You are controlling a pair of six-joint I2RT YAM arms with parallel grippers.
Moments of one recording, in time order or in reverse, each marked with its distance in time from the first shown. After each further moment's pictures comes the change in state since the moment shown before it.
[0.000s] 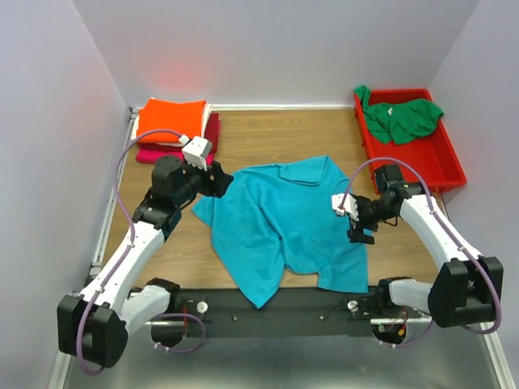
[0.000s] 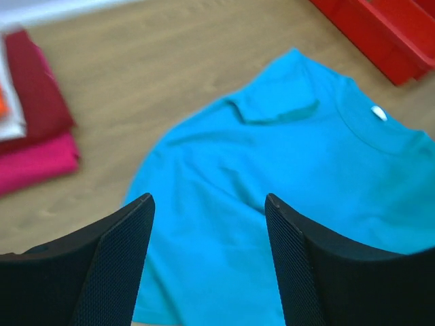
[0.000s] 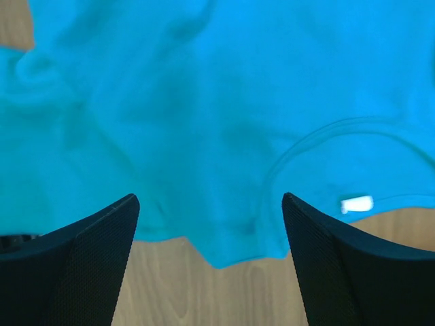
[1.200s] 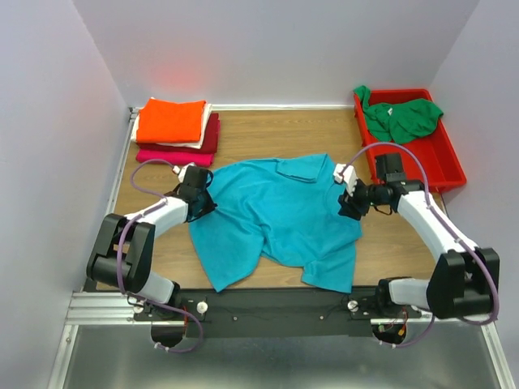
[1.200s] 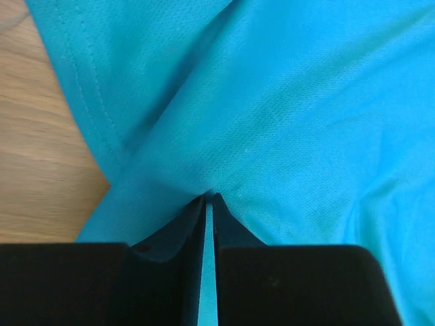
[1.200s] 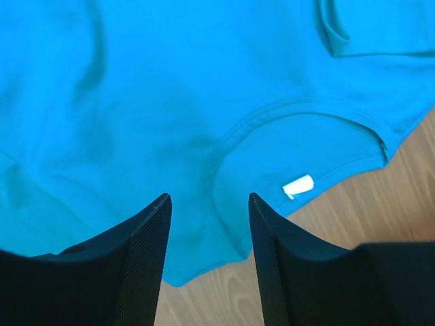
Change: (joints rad) left arm -0.003 0.489 -0.082 -0.098 -0.428 -0.618; right arm 0.000 0.020 -0.027 0.339 -0.012 0.469
